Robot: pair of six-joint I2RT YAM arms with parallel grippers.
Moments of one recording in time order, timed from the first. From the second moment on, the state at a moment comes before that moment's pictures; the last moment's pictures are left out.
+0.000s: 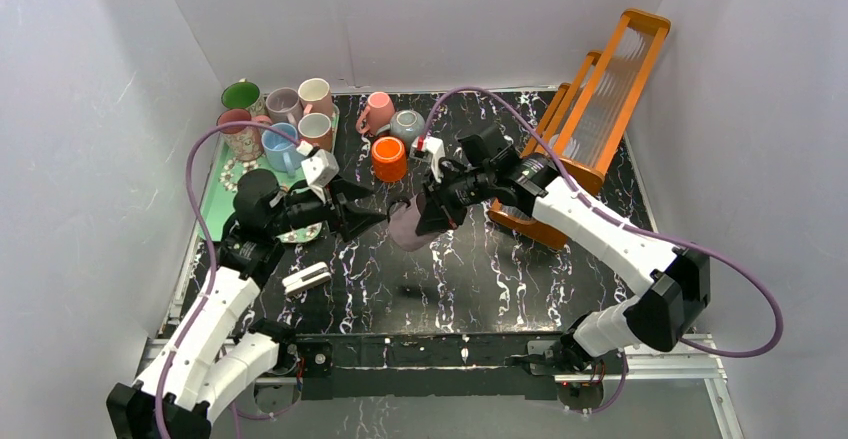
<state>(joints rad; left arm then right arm) -0.33 0.80 0.73 0.00 0.85 -0.09 0.79 1.40 1.33 -0.64 -0.71 0.04</state>
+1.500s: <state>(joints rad) -0.45 1.11 0.82 -0.24 0.91 0.22 0.90 1.50 1.43 -0.84 -0.53 -0.09</state>
